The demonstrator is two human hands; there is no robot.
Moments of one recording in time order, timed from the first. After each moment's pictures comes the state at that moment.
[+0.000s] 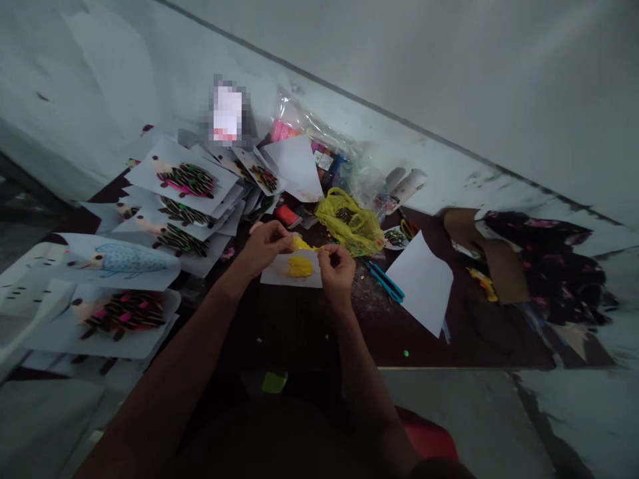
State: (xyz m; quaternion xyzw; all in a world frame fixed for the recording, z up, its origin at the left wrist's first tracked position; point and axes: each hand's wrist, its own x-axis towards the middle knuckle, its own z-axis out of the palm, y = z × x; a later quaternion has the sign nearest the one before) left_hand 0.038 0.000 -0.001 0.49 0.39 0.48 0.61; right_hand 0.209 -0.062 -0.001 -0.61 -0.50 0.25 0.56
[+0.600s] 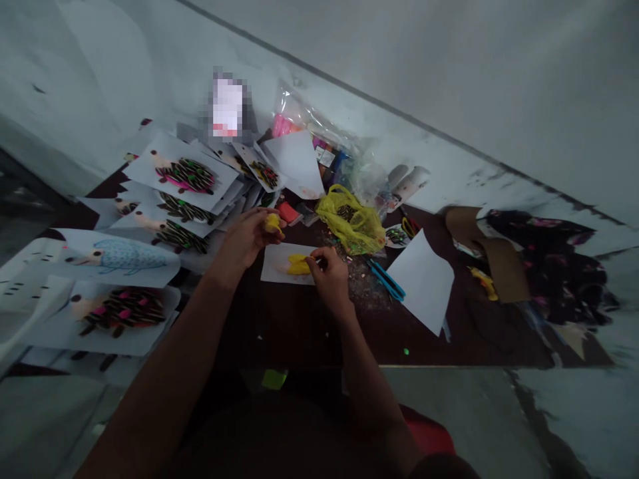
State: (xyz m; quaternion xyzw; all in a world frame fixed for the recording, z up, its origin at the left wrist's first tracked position) left_hand 0.021 0.006 0.011 0.32 0.35 0.55 0.69; right_hand 0.219 -0.068 -0.008 -0.62 -0.63 0.22 0.41
